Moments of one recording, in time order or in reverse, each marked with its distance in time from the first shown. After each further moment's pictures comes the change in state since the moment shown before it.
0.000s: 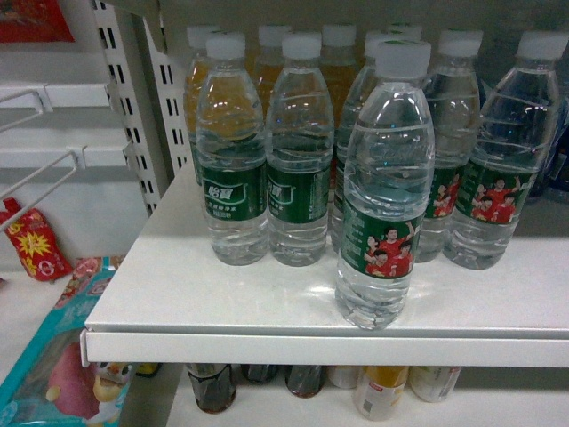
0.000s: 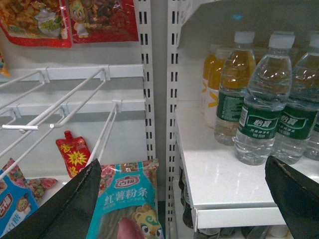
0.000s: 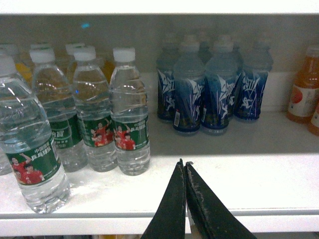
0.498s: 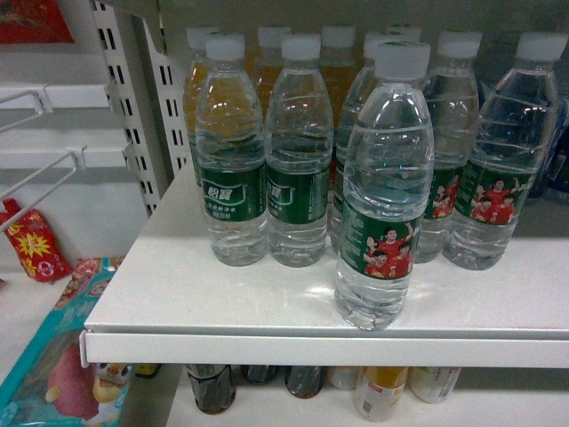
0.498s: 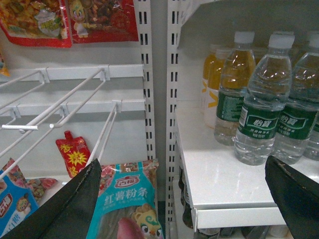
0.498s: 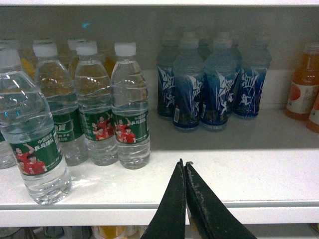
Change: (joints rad) left arm 0.000 0.000 0.000 0.000 0.000 0.000; right arm 0.000 -0.193 -0.027 -0.161 0.000 0.000
